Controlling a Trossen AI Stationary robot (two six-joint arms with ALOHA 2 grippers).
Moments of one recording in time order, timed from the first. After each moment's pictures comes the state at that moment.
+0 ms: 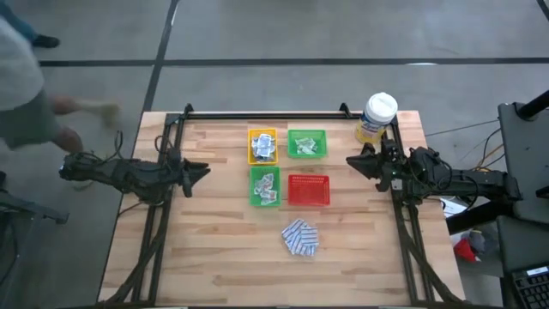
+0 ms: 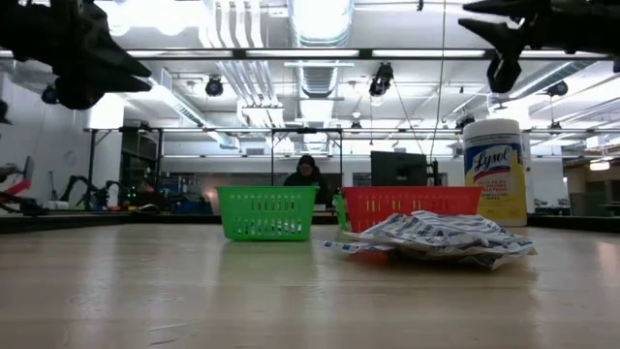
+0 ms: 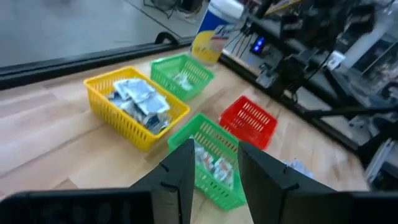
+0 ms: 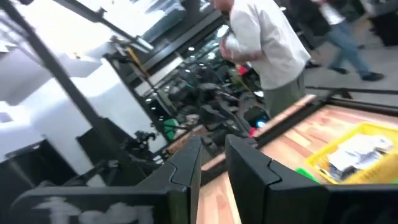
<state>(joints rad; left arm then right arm) -0.23 0.33 0.40 -0.45 -0.58 -0.65 -0.14 0.40 0.24 0.37 -0.06 0.67</state>
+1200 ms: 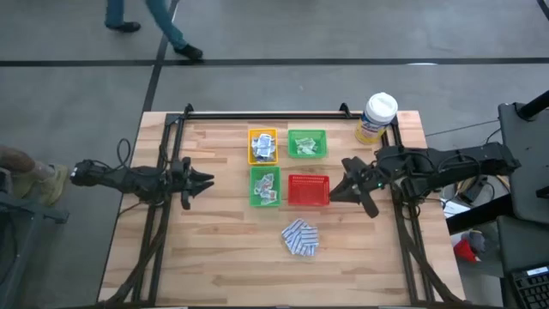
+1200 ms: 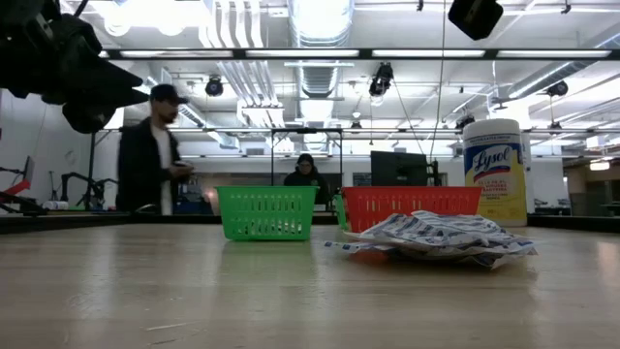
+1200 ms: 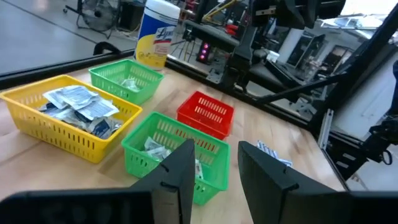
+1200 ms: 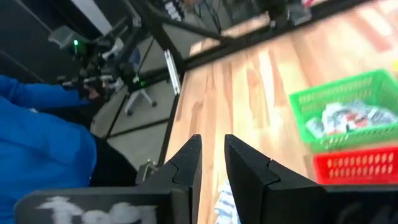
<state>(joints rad) -0.23 0.08 0.14 -0.23 -0.39 -0.43 0.13 0.91 0.84 -0.27 -0.22 0.50</state>
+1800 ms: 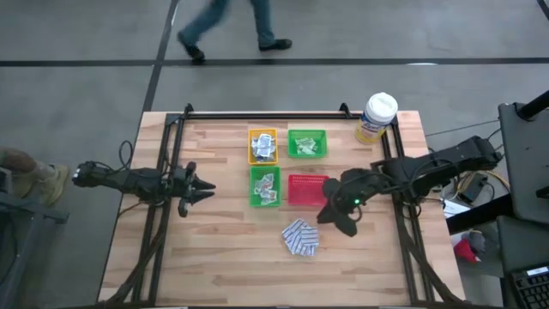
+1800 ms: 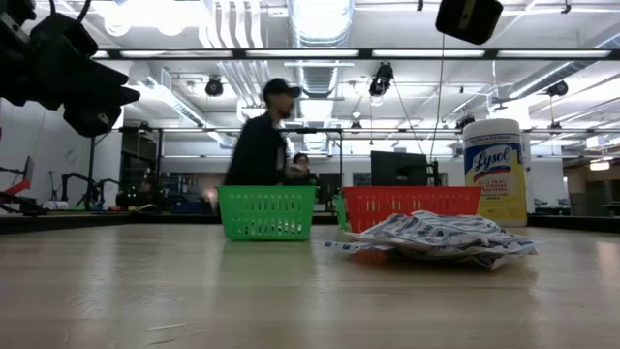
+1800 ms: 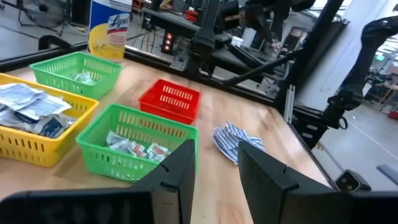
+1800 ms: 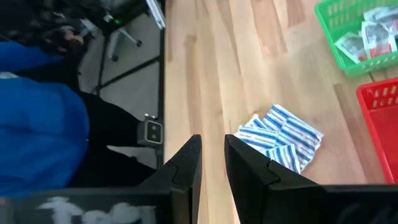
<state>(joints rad) -0.23 0.00 0.08 -0.19 -0.22 -0.36 0.25 1.25 1.07 -0.49 -0.21 0.66</state>
